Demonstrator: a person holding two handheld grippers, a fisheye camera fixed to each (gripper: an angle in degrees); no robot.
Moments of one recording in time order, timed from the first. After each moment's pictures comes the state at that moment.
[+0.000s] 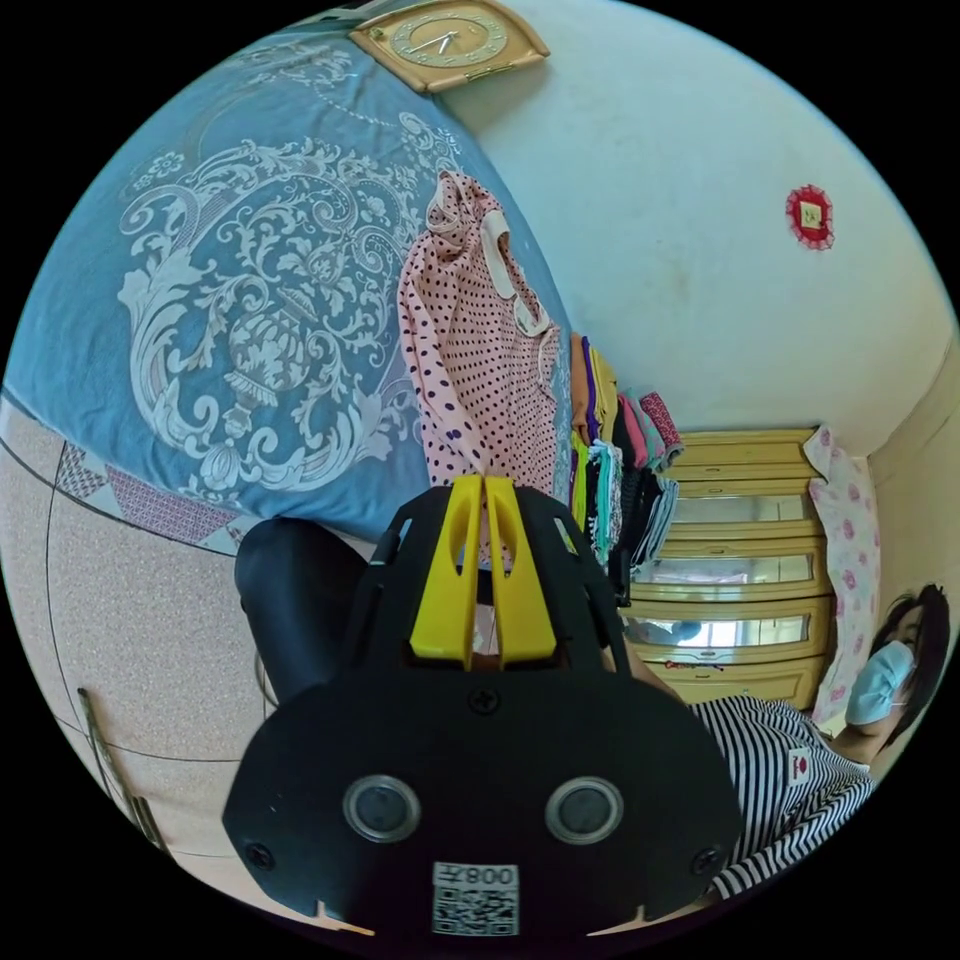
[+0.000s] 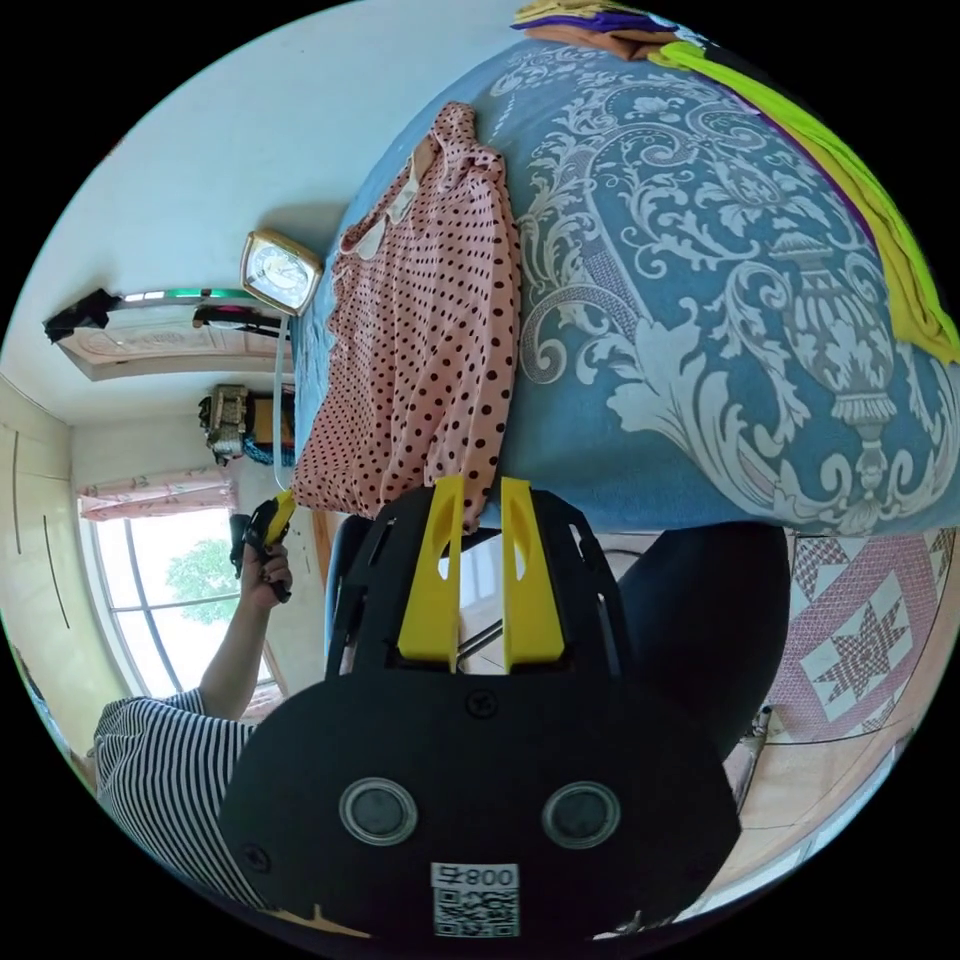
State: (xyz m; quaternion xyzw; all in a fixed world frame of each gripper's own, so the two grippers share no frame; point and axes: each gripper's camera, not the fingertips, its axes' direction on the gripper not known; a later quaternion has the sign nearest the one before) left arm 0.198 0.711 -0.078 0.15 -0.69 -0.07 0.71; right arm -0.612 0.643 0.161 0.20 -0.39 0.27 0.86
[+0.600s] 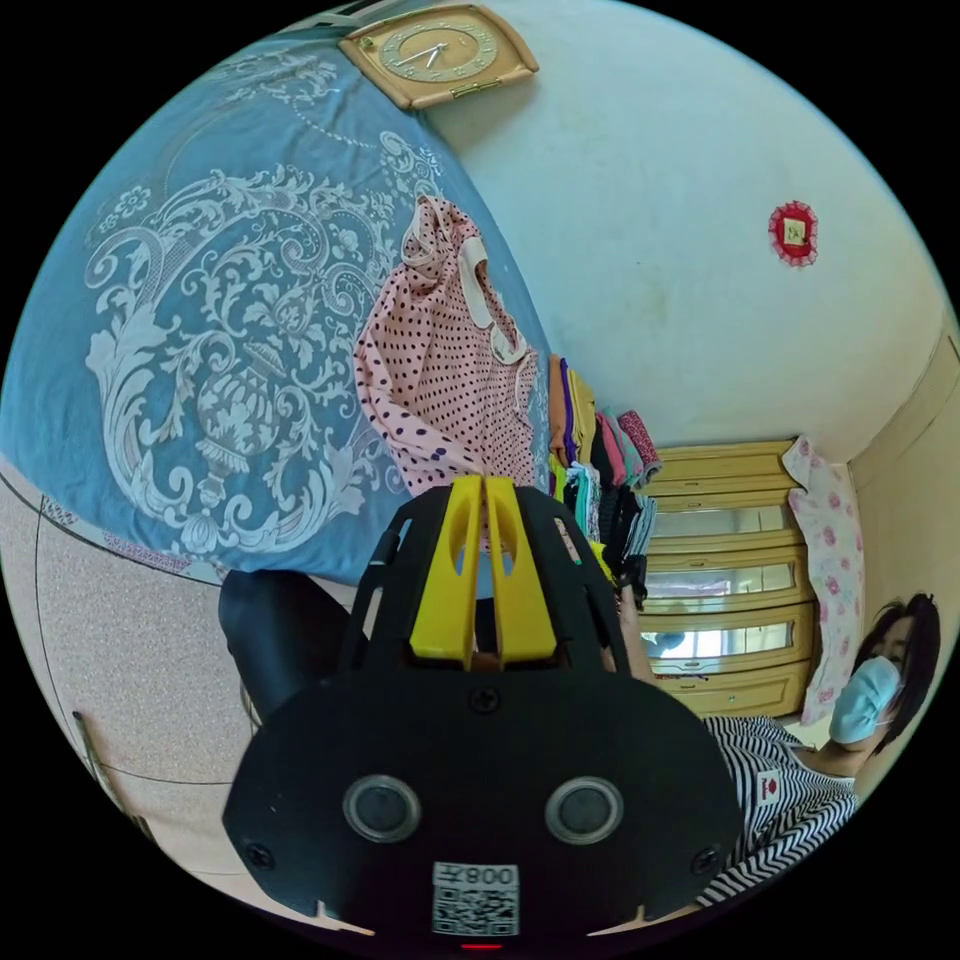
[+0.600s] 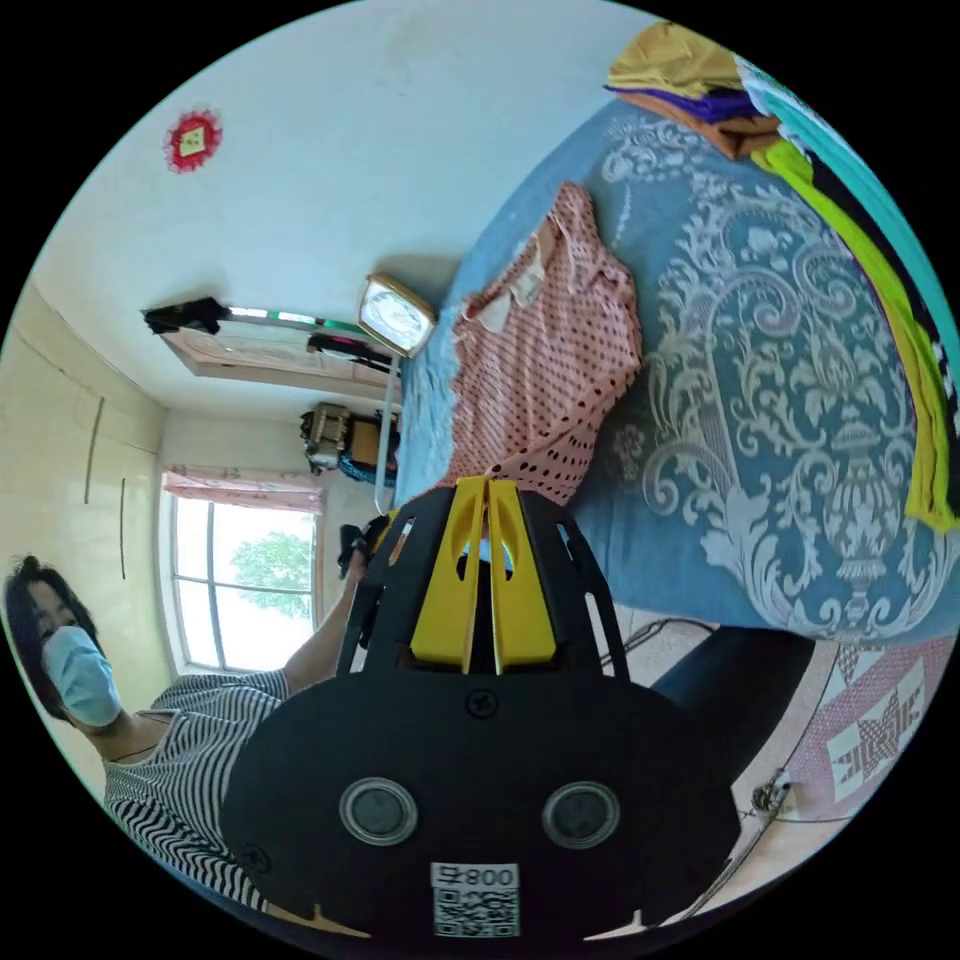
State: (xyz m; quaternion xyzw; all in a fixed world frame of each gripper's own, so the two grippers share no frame) left arm 0.223 0.694 -0.092 0.17 -0.67 -0.05 0.72; right arm -0.485 0.651 0.062 0.33 -0.47 0.21 0.79
